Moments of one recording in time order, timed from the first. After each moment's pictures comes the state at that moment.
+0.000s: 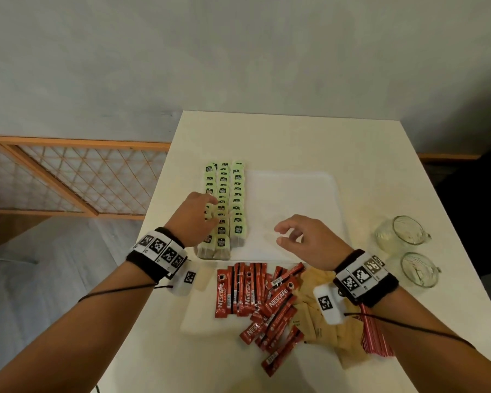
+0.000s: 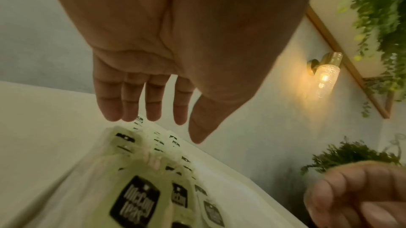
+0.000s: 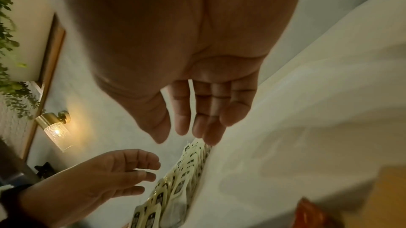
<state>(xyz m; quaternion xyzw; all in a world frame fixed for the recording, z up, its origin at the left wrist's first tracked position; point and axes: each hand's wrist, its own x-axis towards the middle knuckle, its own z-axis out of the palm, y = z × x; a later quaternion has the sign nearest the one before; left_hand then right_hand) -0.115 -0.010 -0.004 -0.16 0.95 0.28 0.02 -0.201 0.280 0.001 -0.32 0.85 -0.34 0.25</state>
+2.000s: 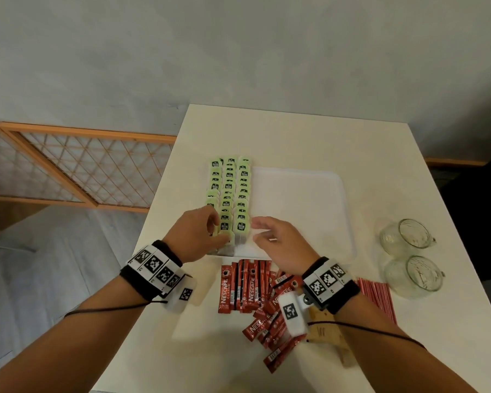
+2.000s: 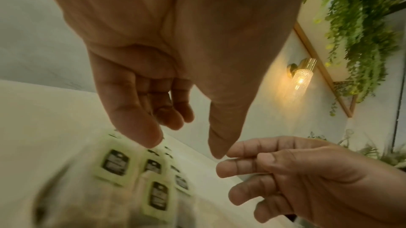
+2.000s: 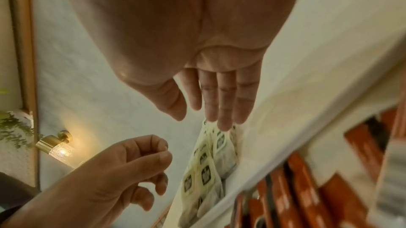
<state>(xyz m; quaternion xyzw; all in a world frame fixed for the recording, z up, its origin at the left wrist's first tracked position) -0.077 0.000 -0.006 -0.13 0.94 0.32 0.01 -0.163 0.221 -0.003 -0.26 0.82 -0.42 0.30</state>
